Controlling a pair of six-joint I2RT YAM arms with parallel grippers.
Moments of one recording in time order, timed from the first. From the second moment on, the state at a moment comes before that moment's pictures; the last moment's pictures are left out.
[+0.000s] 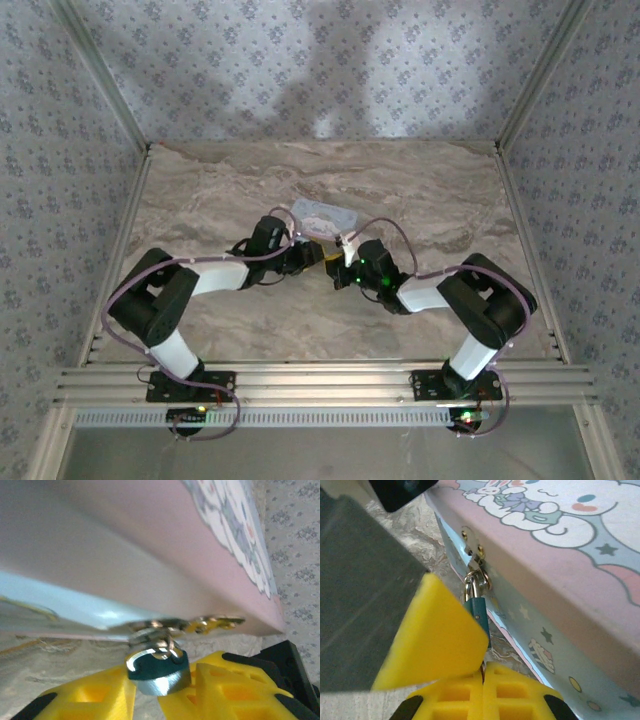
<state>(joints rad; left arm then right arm) -0.63 1.66 0.73 0.29 0.47 -0.99 0.71 1.66 0.52 0.69 -0.18 0.29</state>
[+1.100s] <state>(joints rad) -0.56 1.51 0.54 0.36 0.43 -1.13 0.72 1.75 0.53 0.72 -0.25 0.63</state>
